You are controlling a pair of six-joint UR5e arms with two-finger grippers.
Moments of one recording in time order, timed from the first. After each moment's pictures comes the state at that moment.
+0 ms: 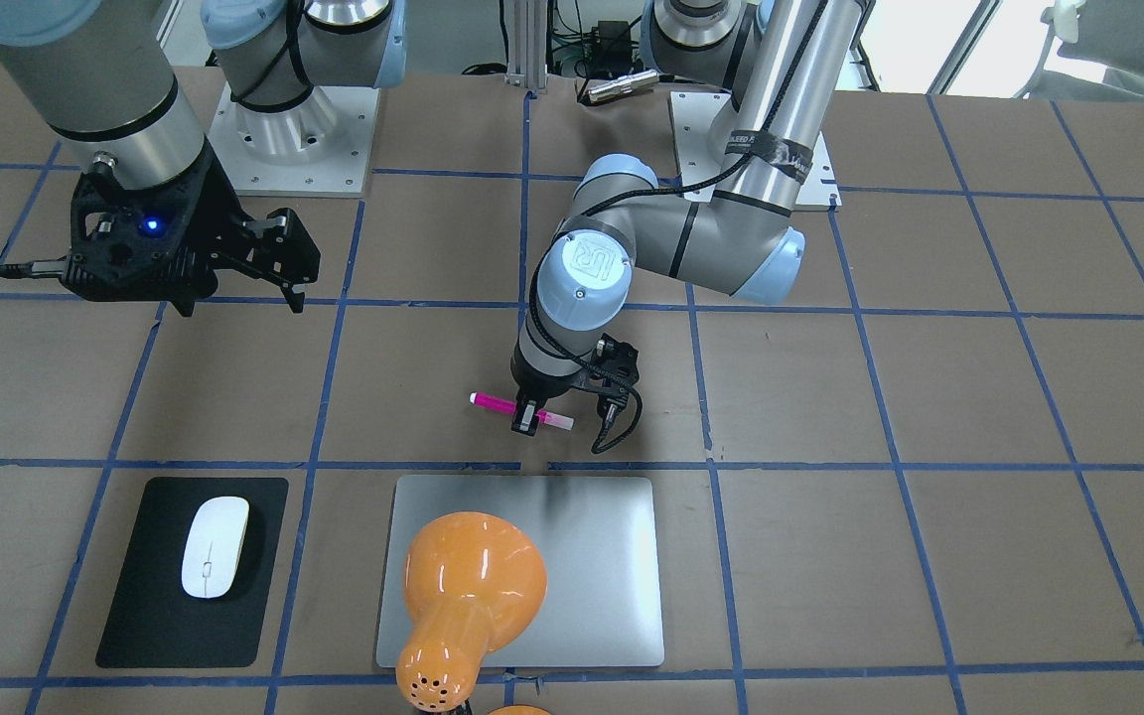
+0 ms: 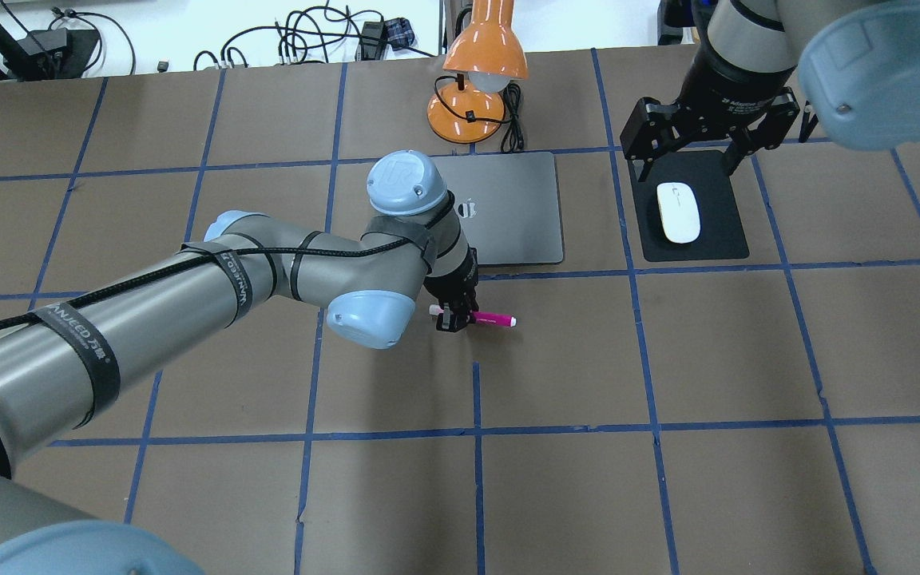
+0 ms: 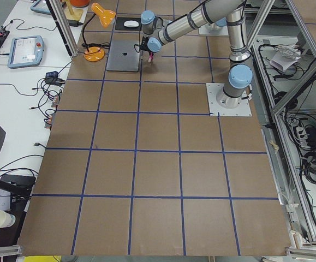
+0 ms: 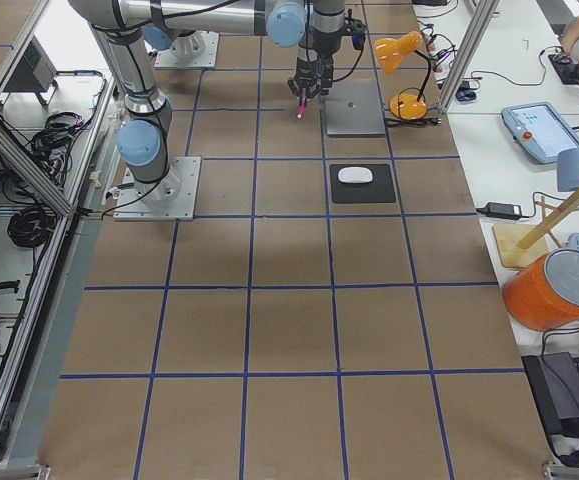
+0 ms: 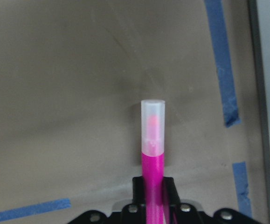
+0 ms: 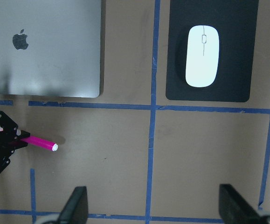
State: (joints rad) left arm -1.92 -2.04 -1.84 -0.84 1.39 -1.67; right arm 1.58 -1.50 1.58 -1.67 -1.55 -0.04
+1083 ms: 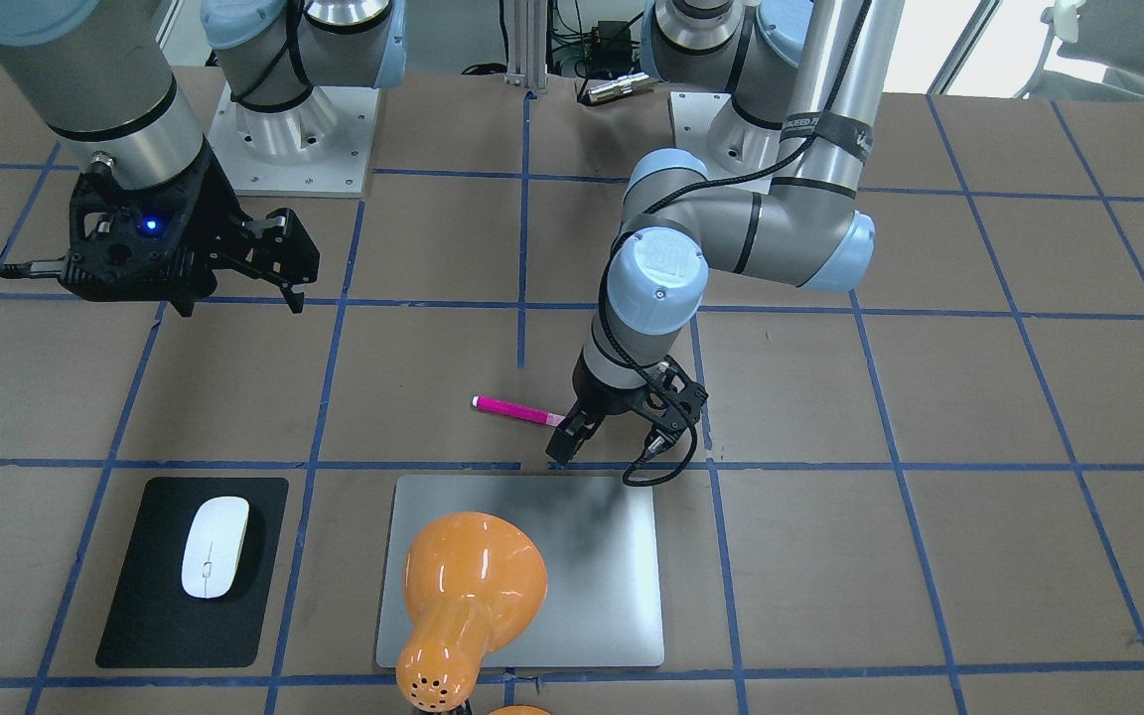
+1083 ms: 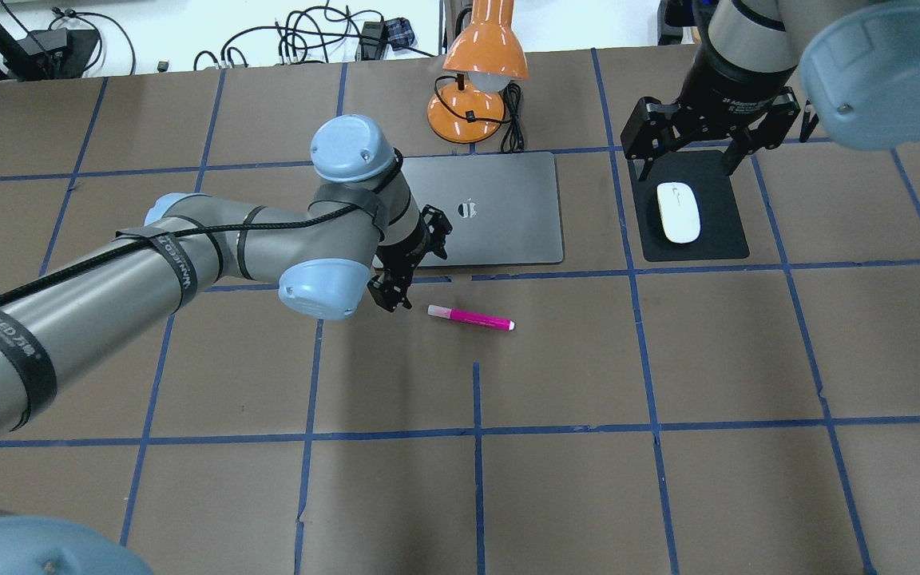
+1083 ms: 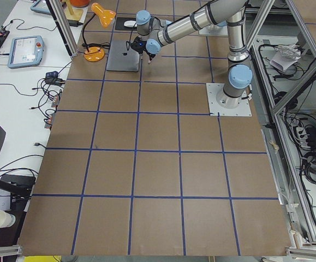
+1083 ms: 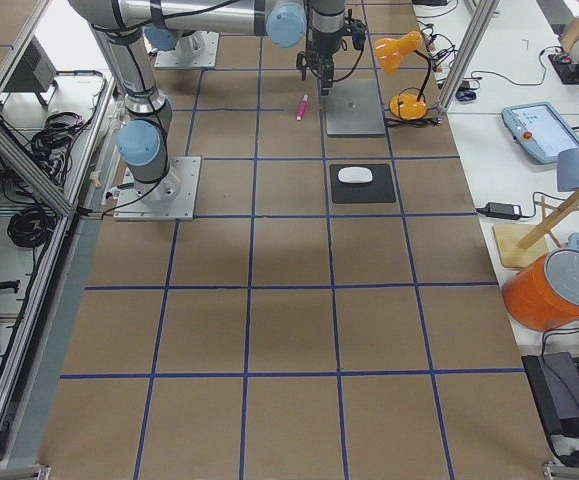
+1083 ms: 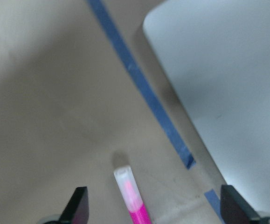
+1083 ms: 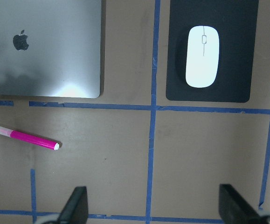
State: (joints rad) left arm -1.79 -1.97 -1.83 -0.87 1.45 -1.07; right arm 1.58 -1.50 1.58 -1.67 -1.55 -0.04
